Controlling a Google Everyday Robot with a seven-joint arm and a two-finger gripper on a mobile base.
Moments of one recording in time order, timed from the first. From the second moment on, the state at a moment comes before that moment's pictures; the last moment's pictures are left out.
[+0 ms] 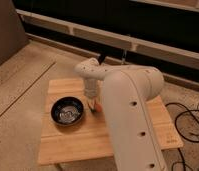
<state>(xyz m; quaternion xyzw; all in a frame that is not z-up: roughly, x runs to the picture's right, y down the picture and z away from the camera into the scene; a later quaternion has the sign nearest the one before) -0.018 0.103 0.886 -0.36 0.27 0.40 0.80</state>
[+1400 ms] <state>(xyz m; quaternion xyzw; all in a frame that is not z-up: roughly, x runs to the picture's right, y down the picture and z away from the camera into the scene) -0.025 0.101 0.895 -0.36 0.29 0.40 0.79</state>
